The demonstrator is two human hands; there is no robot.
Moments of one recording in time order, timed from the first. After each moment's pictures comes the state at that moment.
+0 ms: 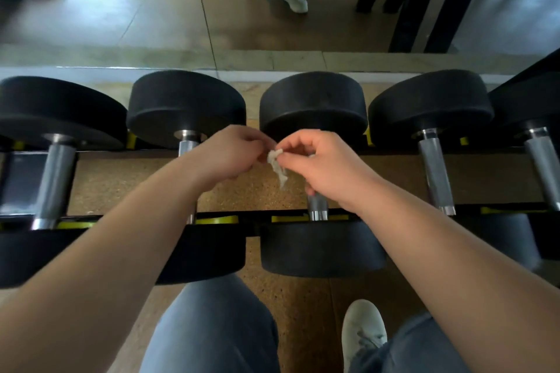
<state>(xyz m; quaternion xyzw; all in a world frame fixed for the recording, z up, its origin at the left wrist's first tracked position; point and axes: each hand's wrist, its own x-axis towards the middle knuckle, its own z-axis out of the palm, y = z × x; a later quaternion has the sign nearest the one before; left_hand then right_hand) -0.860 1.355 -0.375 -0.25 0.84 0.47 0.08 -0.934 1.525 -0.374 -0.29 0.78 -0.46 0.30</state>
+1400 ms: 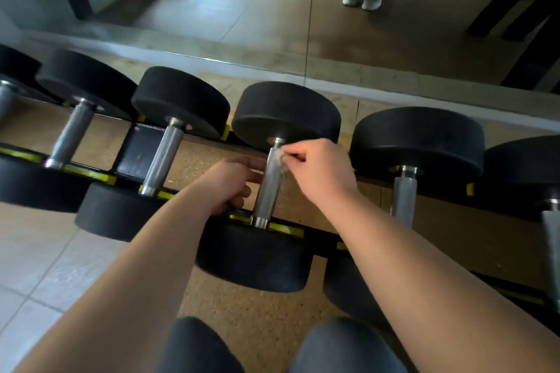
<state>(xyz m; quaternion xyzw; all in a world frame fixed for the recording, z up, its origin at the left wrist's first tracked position) -0.773 1.270 -0.422 -0.52 0.60 0.61 0.01 -0.897 1.393 -0.409 -0.44 0.83 -0.31 0.14</state>
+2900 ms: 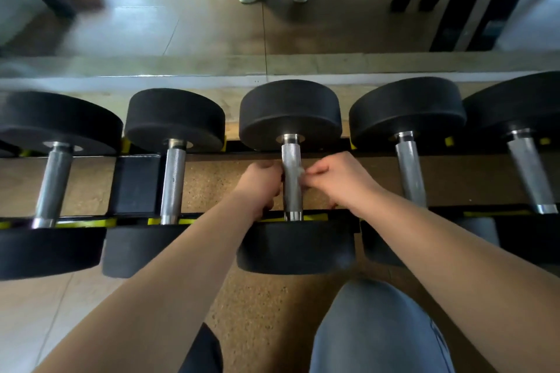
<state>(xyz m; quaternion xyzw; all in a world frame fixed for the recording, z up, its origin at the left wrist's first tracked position) -0.771 1.266 -0.425 -0.43 0.67 0.61 0.05 -0.855 1.404 -0.404 -0.23 0.86 -0.33 0.31</state>
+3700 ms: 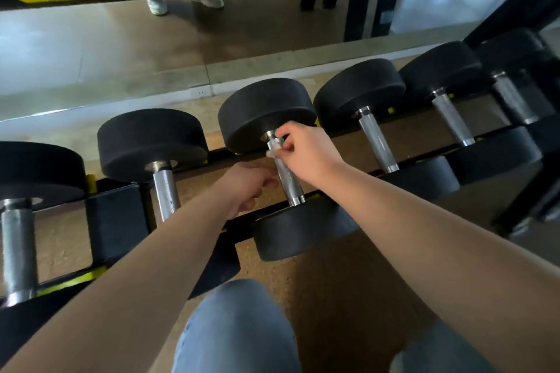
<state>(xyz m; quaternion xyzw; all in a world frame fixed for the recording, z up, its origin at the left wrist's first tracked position) -0.751 1.219 -0.415 -0.30 0.71 0.61 0.17 -0.824 1.357 -0.397 -0.25 0.92 -0.29 0.06</state>
